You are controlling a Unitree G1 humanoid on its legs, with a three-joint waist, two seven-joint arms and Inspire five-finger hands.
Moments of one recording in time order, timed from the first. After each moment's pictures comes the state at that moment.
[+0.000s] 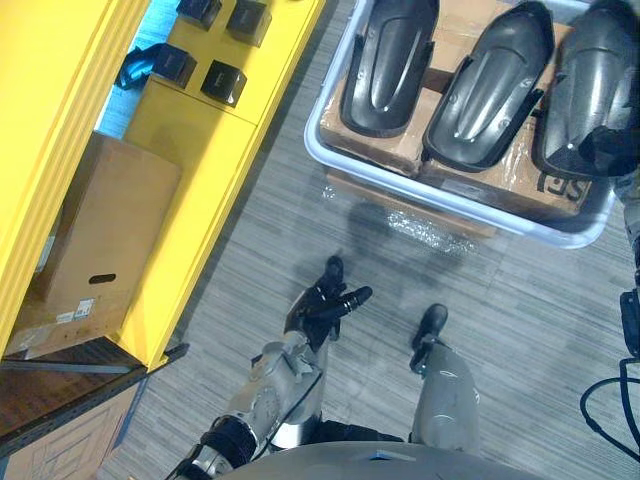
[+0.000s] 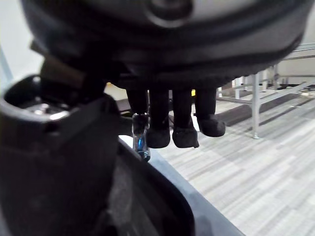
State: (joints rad) left arm -0.01 0.12 -0.46 0.45 -0.83 -0.10 -0.10; right arm -1.00 -0.92 0.29 1.10 -0.27 0.17 -0.46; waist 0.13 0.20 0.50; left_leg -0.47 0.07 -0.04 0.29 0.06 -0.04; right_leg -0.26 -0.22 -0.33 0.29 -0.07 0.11
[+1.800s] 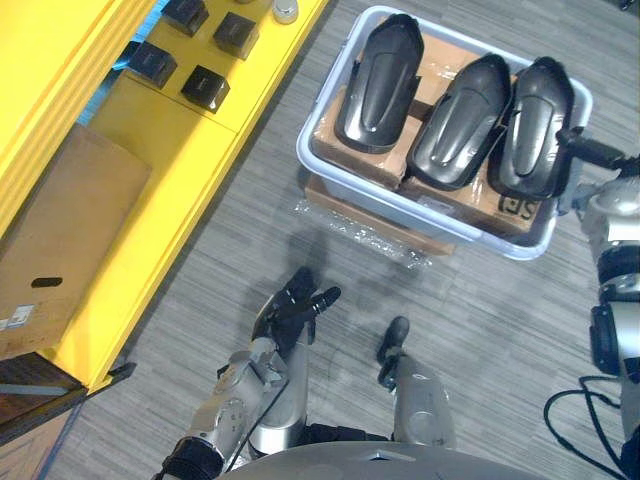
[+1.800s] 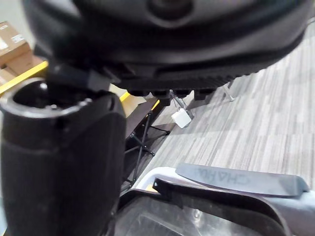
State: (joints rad) left arm 0.10 0.21 -0.37 0.29 -0.83 -0.04 -0.09; right arm -0.96 -0.85 0.07 1.06 0.20 0.17 -0.47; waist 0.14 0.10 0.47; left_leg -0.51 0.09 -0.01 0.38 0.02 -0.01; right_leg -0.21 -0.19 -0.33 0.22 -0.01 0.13
